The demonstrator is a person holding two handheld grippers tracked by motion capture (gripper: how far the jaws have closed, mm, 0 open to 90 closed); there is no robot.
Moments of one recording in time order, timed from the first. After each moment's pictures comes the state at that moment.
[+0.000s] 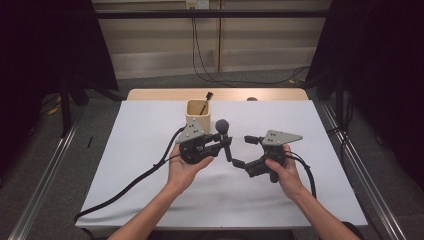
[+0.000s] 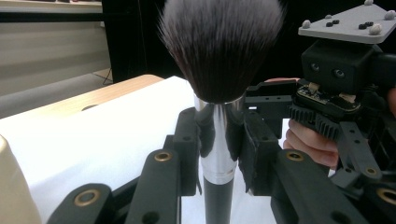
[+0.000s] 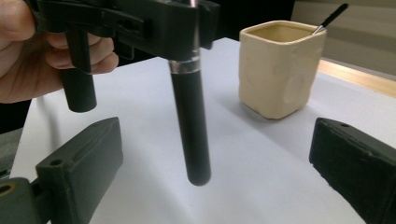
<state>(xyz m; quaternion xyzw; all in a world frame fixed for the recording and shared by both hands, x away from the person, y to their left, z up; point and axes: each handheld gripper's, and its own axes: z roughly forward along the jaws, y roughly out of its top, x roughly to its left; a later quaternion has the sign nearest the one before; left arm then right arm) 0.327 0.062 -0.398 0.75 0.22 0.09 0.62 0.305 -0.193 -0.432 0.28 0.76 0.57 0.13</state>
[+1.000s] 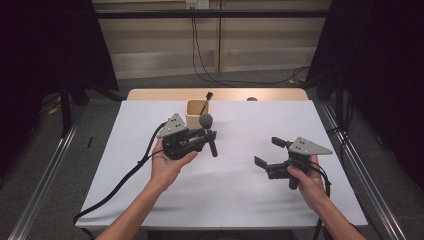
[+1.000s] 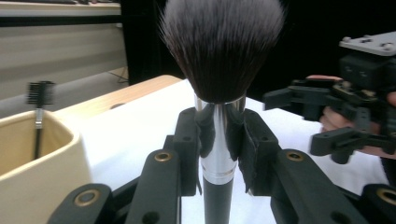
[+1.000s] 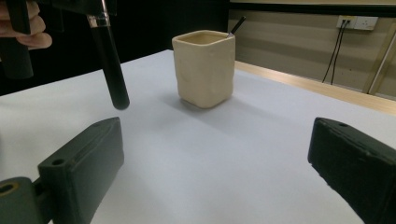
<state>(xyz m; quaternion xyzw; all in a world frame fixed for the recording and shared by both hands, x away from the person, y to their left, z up) 0.332 0.101 -0.380 0.75 0.24 0.11 0.61 0.273 -0.245 -0.436 0.35 0.71 0.57 0.23</state>
